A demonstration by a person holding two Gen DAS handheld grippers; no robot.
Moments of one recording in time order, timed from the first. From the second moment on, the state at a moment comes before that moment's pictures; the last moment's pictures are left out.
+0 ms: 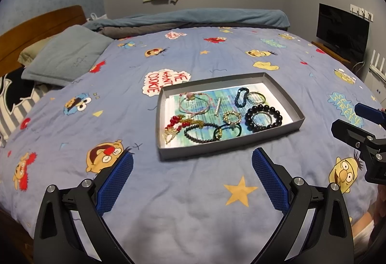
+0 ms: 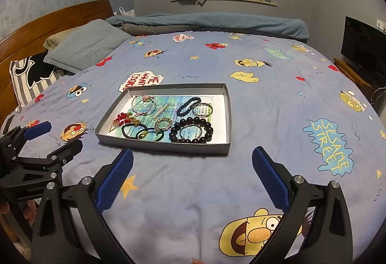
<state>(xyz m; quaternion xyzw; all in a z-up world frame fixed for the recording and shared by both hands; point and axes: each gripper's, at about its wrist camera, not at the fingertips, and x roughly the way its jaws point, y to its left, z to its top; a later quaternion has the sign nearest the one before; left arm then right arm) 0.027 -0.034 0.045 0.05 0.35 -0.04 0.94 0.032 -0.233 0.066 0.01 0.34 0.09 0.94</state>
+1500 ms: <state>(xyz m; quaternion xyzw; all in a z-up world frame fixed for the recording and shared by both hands) 0.025 -0.028 0.043 0.06 0.31 -0.04 0.95 0.036 -0.234 0.056 0.01 0.35 0.09 0.93</state>
